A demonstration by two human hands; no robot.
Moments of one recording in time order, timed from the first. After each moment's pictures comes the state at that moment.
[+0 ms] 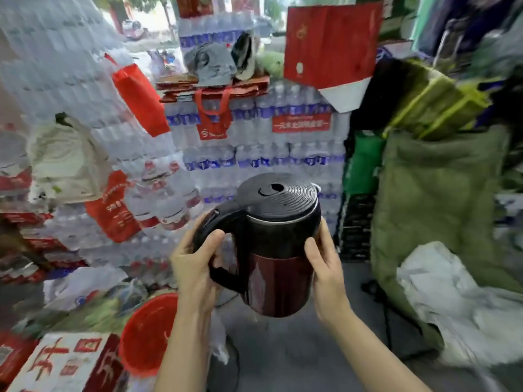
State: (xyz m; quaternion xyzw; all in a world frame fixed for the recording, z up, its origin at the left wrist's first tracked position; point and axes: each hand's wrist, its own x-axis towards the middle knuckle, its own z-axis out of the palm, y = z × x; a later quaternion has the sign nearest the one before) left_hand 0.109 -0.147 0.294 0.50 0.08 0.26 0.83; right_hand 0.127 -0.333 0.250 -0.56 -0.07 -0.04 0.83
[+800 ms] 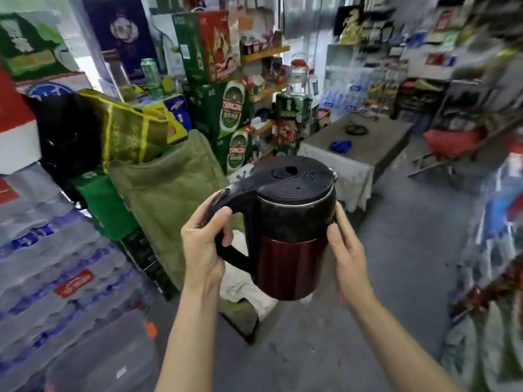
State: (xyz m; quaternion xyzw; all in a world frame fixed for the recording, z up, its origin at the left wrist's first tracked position) left_hand 0.142 -0.619 0.294 0.42 -0.19 -0.19 0.87; right_hand -0.027 -0.755 0.255 -0.61 0.20 -0.44 0.63
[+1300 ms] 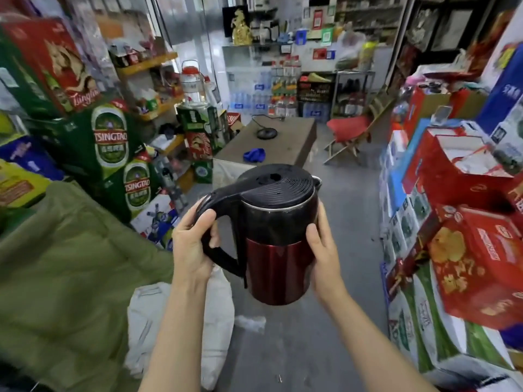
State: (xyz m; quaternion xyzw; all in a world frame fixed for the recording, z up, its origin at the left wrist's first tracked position) left_hand 0.153 -0.881 0.278 0.38 -0.28 -0.39 0.79; right_hand -0.049 -0.943 0.242 -0.53 0.26 -0.54 0.59
